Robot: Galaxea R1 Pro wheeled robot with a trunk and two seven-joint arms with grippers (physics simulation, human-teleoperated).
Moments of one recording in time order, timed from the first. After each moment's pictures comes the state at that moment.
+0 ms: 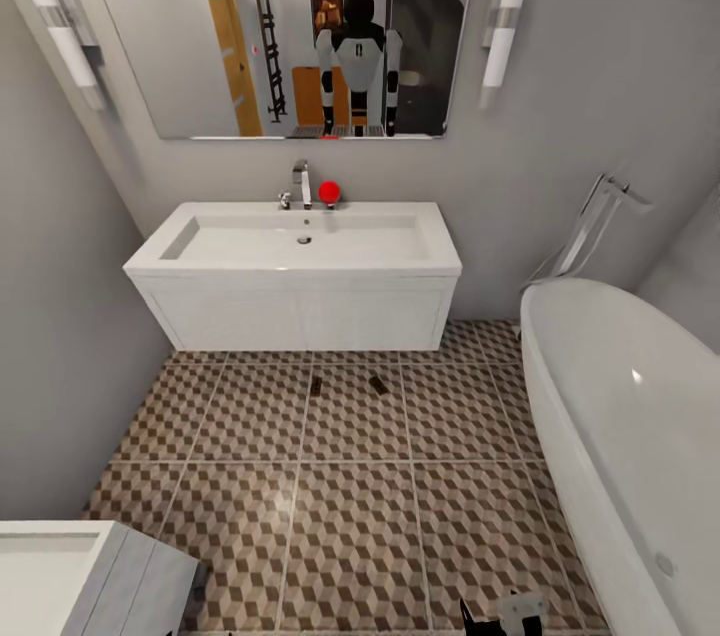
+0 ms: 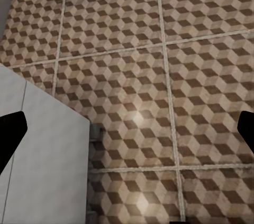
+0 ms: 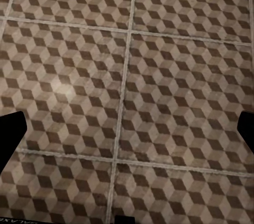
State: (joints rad) left arm -0.31 -0.01 -0.47 0.07 0.22 -0.89 0.33; right arm -0.39 -0.02 0.10 -0.02 0.00 -0.64 0.01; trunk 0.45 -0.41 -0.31
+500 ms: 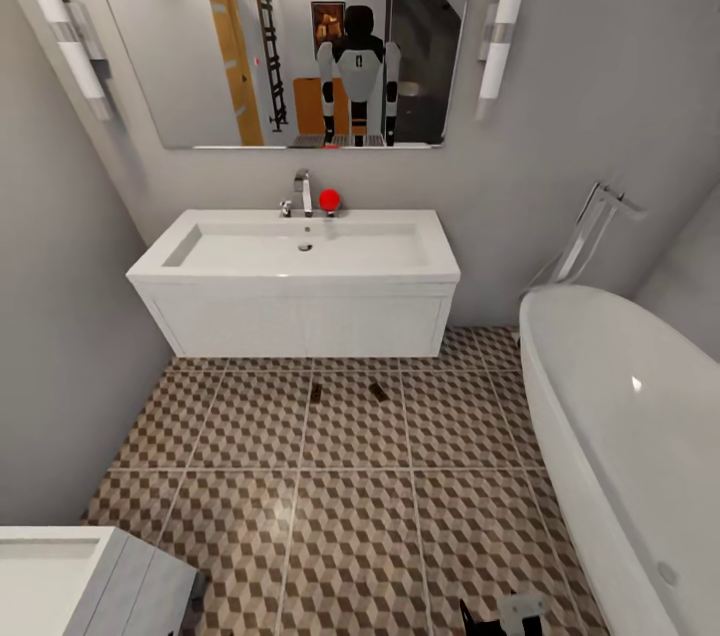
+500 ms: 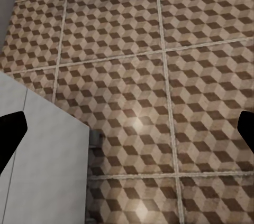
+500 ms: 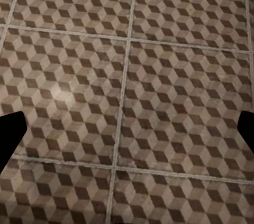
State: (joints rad) left arm -0.31 -0.01 -0.47 0.07 0.22 -0.89 0.33; right arm -0.39 -0.02 0.10 -0.02 0.00 -0.64 0.01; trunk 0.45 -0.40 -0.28
